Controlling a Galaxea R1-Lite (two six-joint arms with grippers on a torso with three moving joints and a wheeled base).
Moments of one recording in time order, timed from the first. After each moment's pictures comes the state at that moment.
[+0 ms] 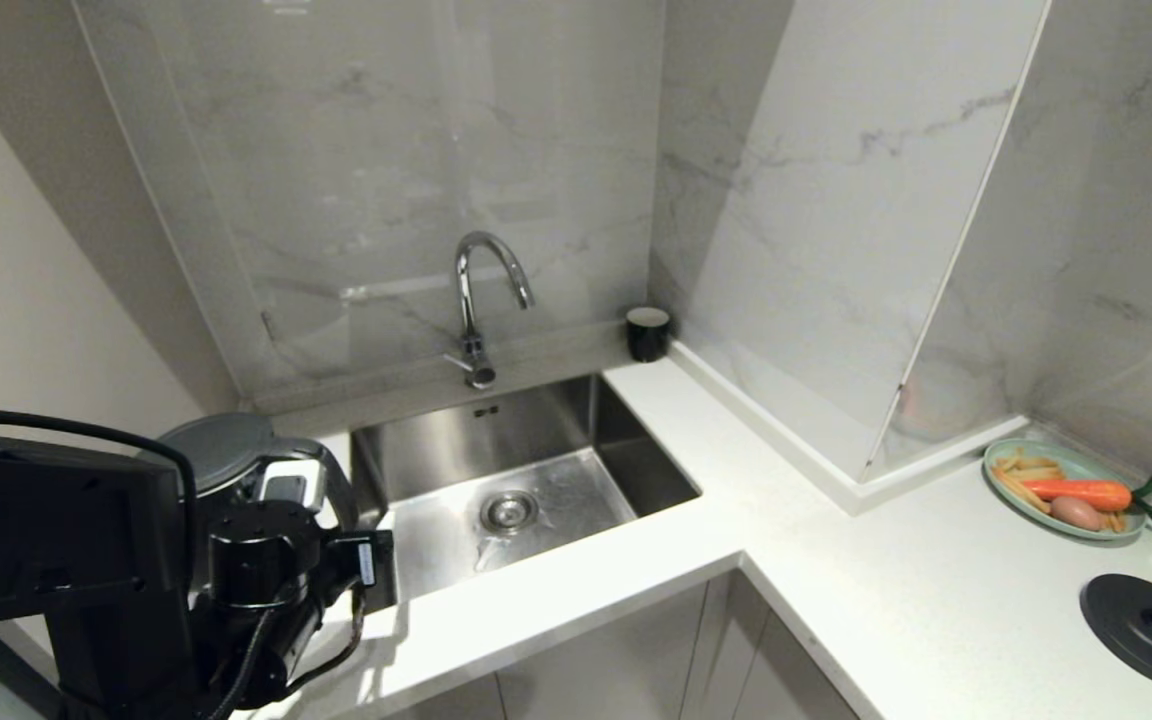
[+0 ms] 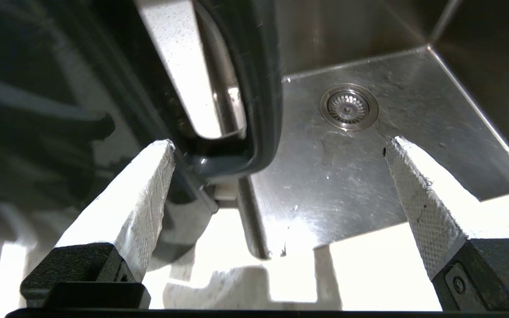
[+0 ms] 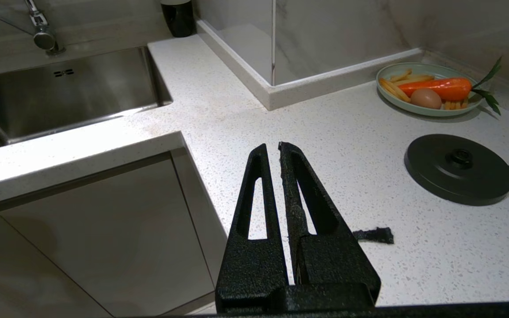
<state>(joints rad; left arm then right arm) -0.30 2.13 -0.28 -1.52 0.43 -0.11 0.00 0.00 0.00 0.00 0.00 0.00</state>
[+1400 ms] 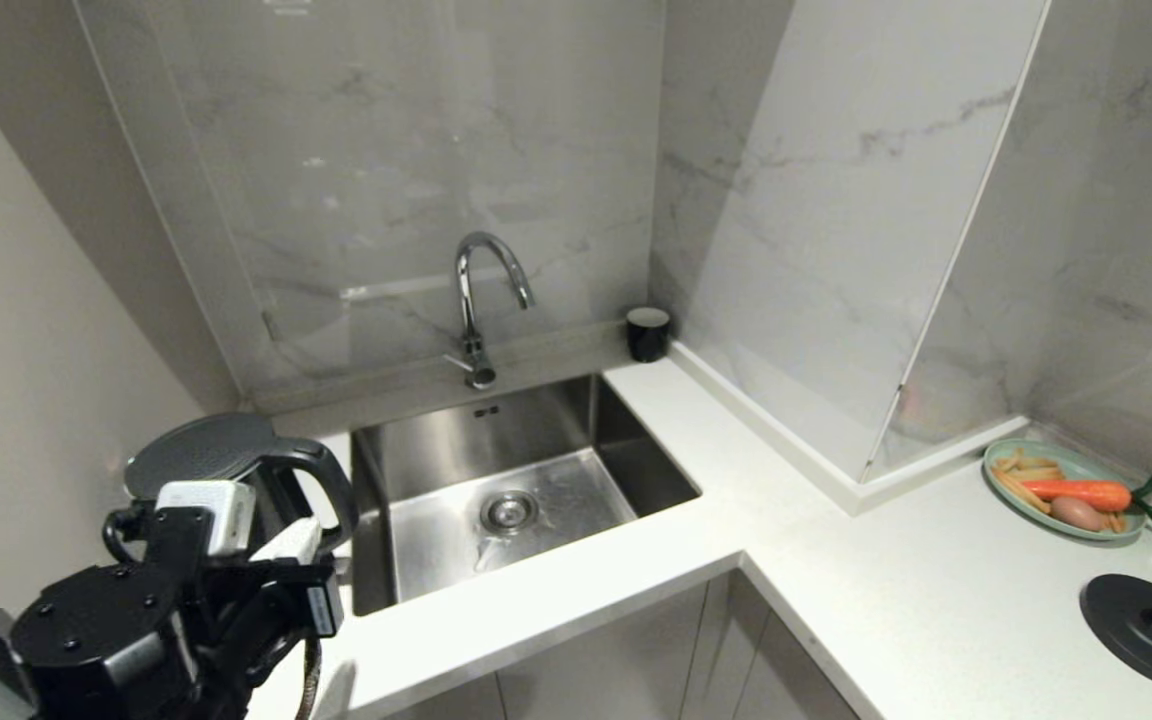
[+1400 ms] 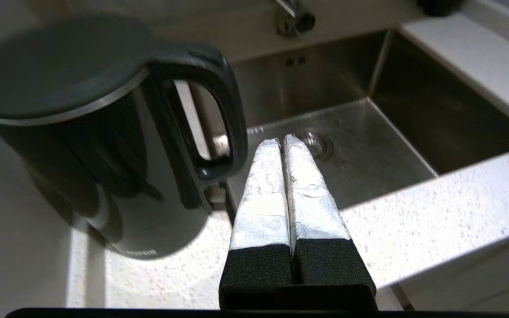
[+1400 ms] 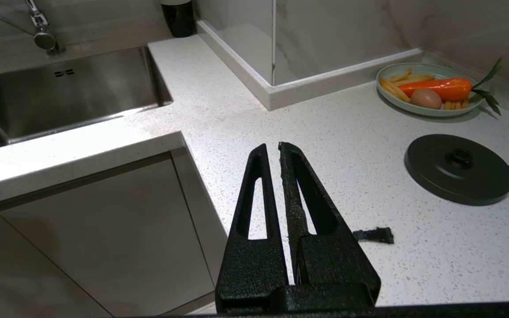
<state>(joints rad) -0.53 1.72 -0.03 -1.52 0.58 -0.08 0.00 0.00 0.00 0.00 0.00 0.00</state>
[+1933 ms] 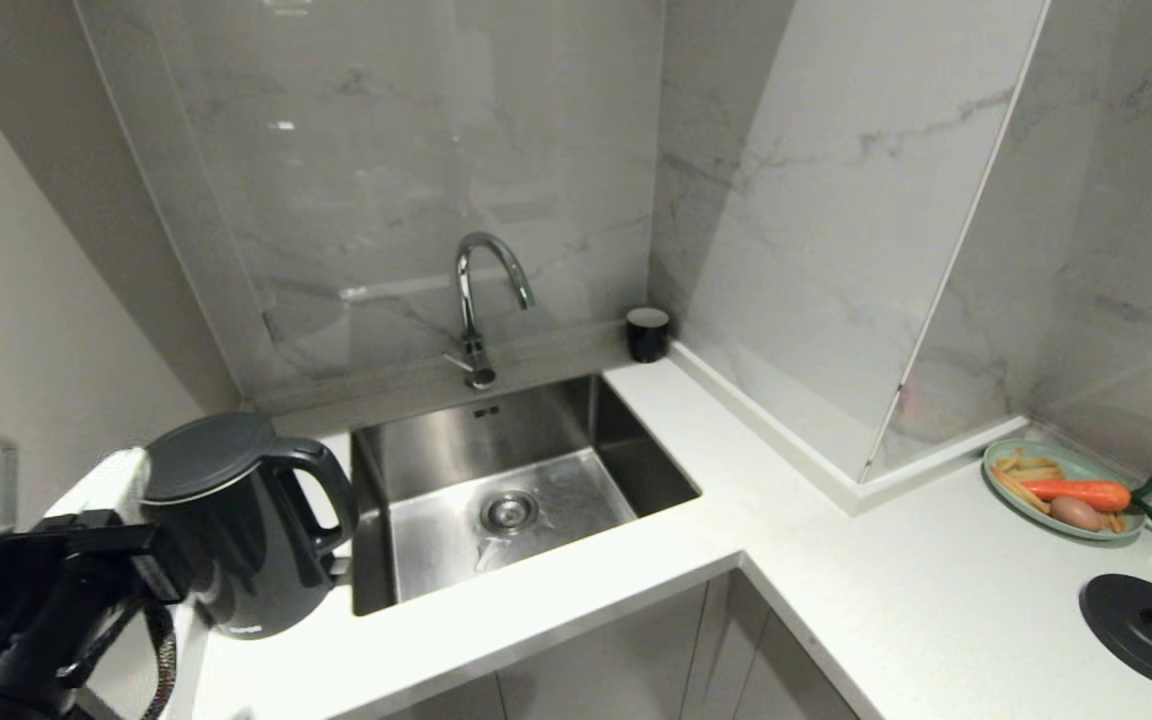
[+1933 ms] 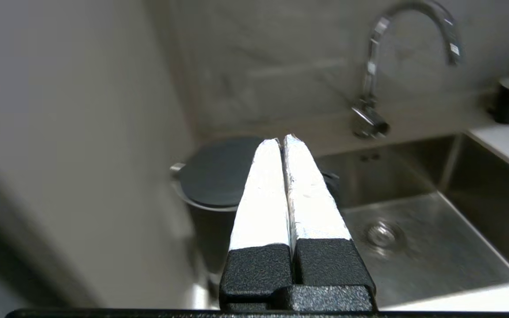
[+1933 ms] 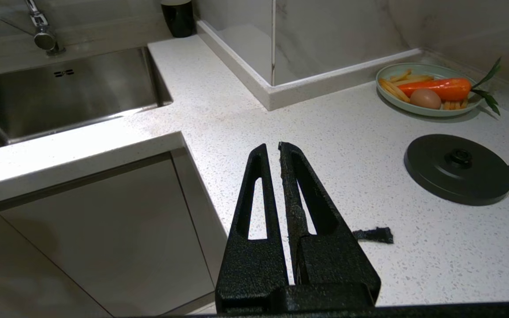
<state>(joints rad) -0.49 1.28 -0.05 -1.40 0.73 0.20 0.00 0.00 0.00 0.00 0.00 0.00</state>
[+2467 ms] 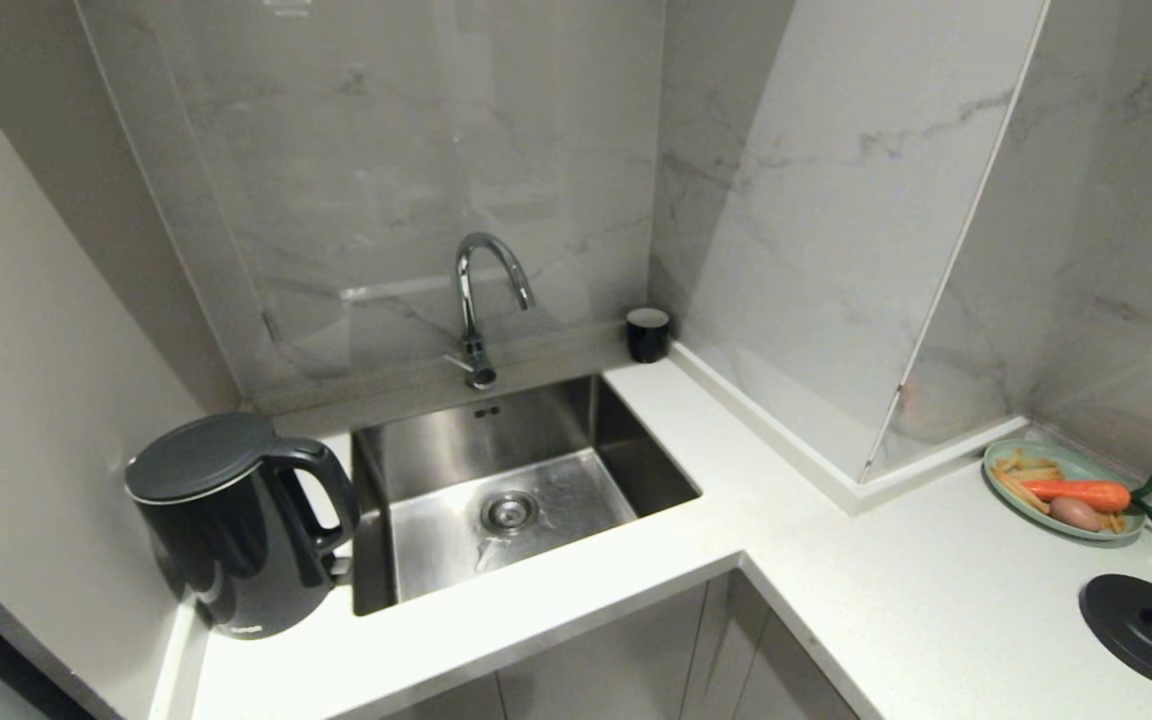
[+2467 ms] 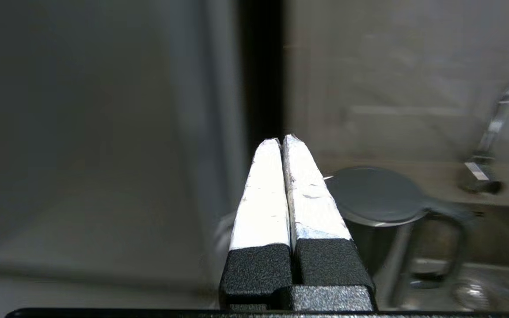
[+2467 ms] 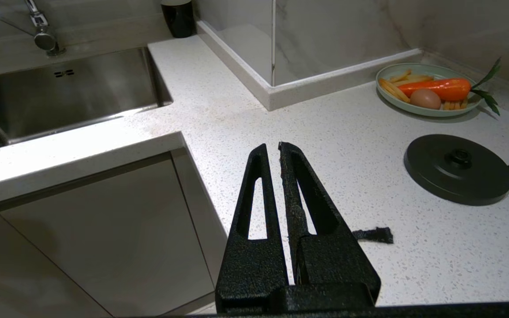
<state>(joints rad) -0.21 0.62 -0.19 -0.74 0.72 0.24 0.00 0.00 0.00 0.00 0.00 0.00</state>
